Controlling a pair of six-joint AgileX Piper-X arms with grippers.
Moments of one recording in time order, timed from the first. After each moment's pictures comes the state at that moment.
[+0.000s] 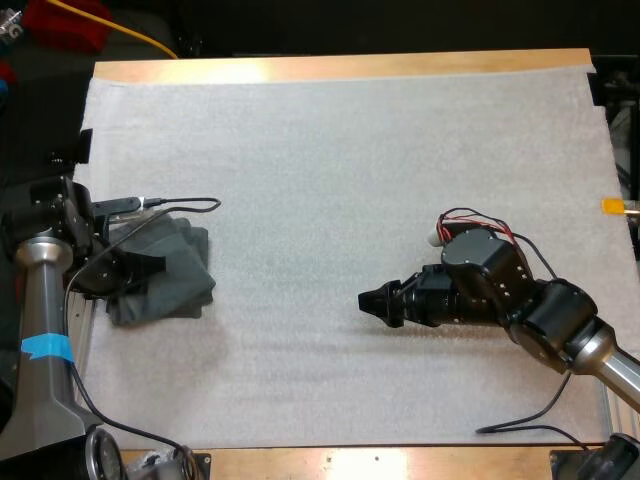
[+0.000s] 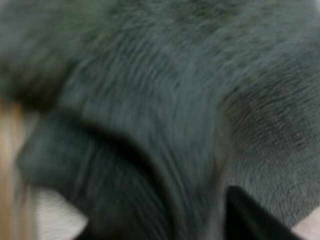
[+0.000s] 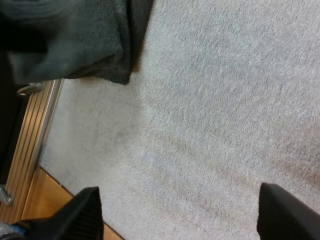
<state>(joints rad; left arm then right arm) 0.32 1.42 -1.08 1.25 0.04 -1.62 0.76 1.14 -0.89 0.64 -0.33 -1.21</state>
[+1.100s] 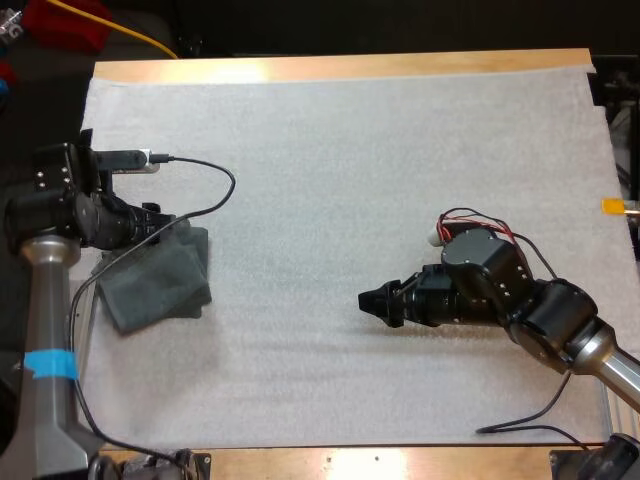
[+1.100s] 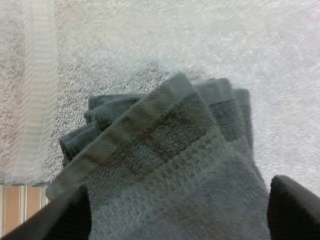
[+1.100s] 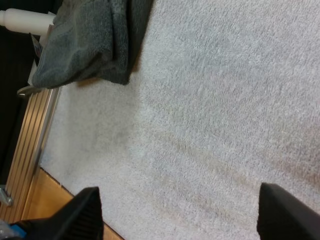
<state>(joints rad) 0.22 1.37 -1.18 1.08 0.05 -1.63 0.76 1.14 -0.89 0.64 -0.33 -1.21</state>
